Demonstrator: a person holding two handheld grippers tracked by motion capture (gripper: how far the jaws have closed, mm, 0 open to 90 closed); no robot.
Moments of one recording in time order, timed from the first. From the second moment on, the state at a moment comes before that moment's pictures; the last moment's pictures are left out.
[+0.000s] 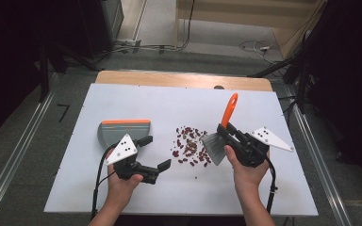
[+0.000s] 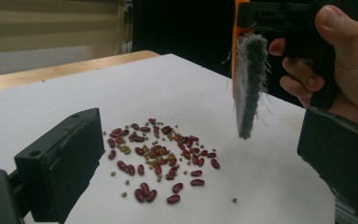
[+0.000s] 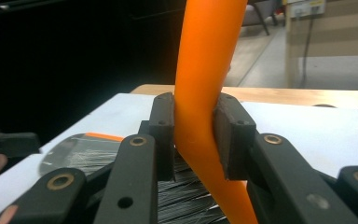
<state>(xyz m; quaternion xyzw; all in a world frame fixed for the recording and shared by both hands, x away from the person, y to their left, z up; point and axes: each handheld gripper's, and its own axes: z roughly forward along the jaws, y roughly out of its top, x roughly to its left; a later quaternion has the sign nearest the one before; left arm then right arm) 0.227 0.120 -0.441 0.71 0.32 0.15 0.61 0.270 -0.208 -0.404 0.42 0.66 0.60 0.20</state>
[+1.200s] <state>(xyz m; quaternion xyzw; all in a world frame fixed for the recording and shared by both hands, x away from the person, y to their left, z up) 0.219 0.067 -0.457 0.74 0.34 0.12 0.57 0.229 -0.135 -0.399 0.36 0.67 0.62 0.18</state>
